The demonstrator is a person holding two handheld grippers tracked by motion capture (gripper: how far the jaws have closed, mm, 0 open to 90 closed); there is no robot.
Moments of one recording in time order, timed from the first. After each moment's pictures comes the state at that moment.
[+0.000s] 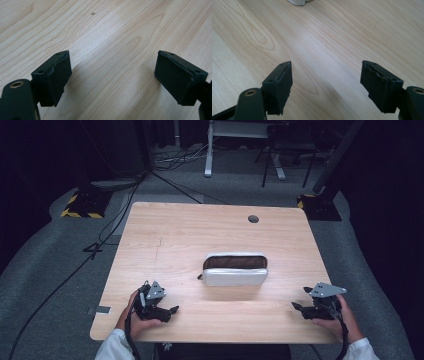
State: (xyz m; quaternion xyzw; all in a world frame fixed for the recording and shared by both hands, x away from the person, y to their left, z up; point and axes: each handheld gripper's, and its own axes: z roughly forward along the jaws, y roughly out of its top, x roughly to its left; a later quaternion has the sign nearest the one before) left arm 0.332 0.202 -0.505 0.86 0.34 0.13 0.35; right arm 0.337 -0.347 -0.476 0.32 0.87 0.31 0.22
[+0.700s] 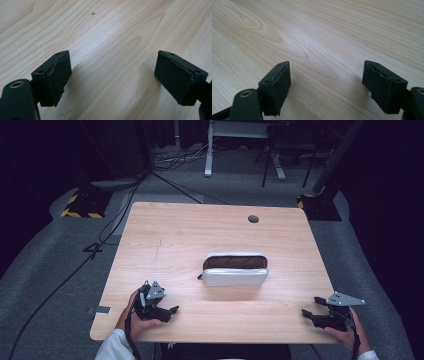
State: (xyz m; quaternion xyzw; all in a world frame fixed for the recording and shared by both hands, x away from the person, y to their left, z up) left arm 0.332 0.202 -0.505 0.86 0.34 0.13 0.35; right arm 0.318 -0.390 -0.504 0.40 0.82 0.37 0.18
